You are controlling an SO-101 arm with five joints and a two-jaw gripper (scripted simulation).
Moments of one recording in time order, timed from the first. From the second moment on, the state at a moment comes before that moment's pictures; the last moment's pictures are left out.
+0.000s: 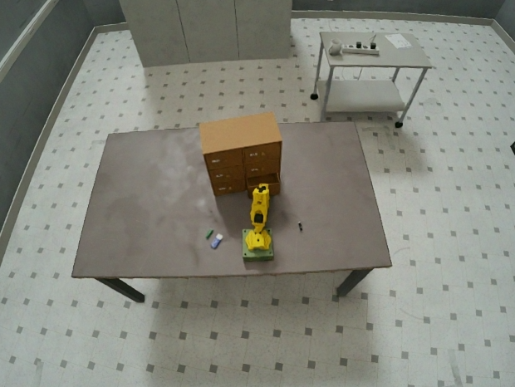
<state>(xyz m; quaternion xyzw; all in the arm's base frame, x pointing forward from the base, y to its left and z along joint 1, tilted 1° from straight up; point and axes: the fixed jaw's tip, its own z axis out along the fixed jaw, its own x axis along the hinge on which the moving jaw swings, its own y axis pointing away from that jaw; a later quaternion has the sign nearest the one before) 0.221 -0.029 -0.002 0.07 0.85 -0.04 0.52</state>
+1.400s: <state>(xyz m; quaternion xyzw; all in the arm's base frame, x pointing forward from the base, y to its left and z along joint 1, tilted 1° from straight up) 0.210 -0.030 -0.002 0.08 0.85 -0.04 0.51</state>
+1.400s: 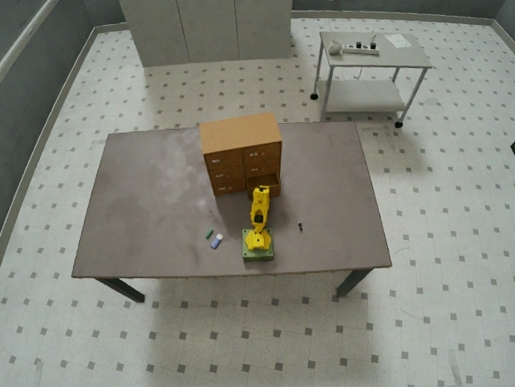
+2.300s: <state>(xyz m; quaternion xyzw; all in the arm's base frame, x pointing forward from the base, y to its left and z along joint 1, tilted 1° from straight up) 0.209 -0.030 -0.003 0.08 0.85 -0.04 0.51</state>
